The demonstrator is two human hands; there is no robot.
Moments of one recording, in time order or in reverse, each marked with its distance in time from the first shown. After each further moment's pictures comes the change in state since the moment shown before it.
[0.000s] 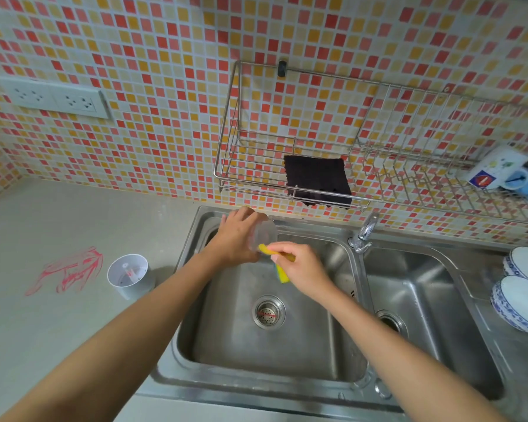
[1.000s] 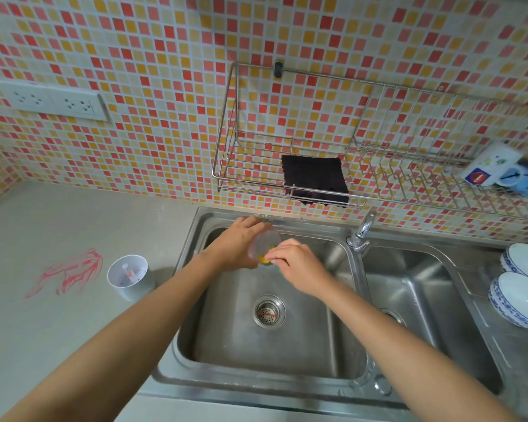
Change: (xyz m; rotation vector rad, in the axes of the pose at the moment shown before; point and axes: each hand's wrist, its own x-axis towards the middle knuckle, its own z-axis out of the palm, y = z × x) left_hand -0.007 0.011 -0.008 0.069 -0.136 0.106; right_hand 0.006 0.014 -0.001 -0.386 -0.112 -0.225
